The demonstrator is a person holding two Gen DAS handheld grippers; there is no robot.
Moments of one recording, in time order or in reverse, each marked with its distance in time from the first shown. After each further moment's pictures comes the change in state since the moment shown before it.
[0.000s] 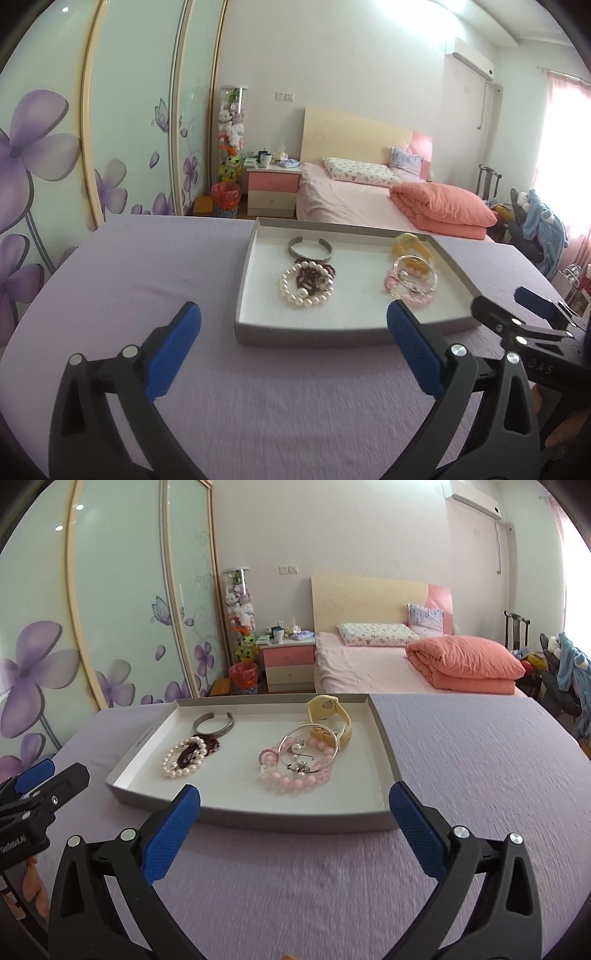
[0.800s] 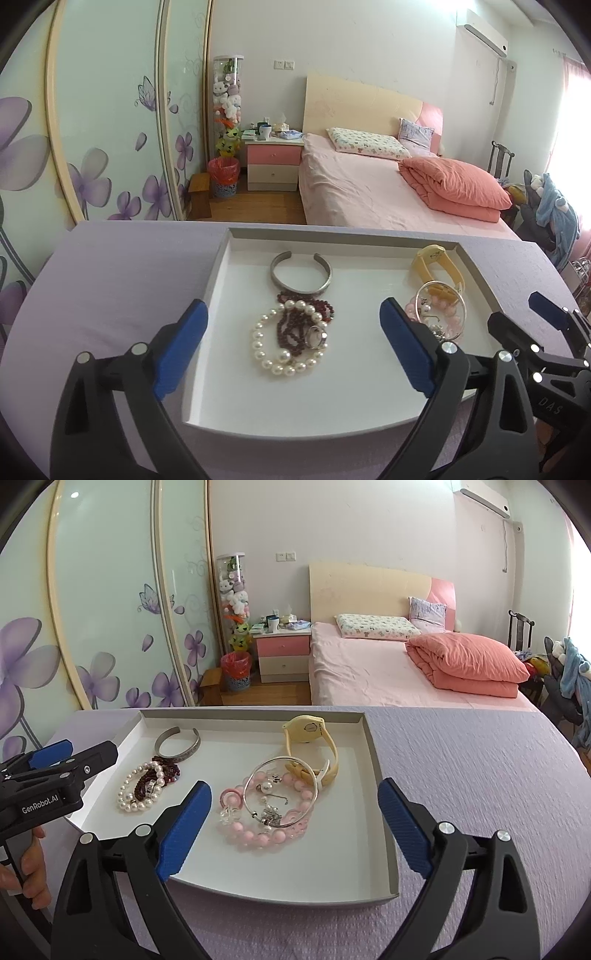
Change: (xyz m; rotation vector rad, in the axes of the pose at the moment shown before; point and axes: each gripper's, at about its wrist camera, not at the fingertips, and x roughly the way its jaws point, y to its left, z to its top) left arm 0.116 -0.023 0.058 0.011 0.142 0.040; right arm 0.064 -0.024 0.042 -0.024 0.062 -0.021
